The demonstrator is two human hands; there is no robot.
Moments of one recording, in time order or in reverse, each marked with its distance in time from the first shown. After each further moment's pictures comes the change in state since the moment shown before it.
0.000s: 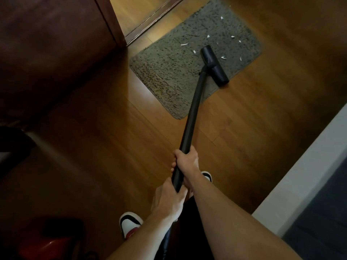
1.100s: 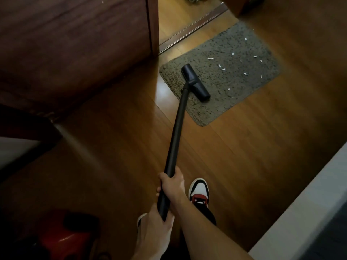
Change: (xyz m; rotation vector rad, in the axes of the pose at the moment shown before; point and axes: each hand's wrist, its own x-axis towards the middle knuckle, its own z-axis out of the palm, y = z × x) left_hand -0.050 -0.118 -0.096 -0.069 0.061 -0.085; right_hand -0.076 0.079 0.134 -0.110 -0.136 0.004
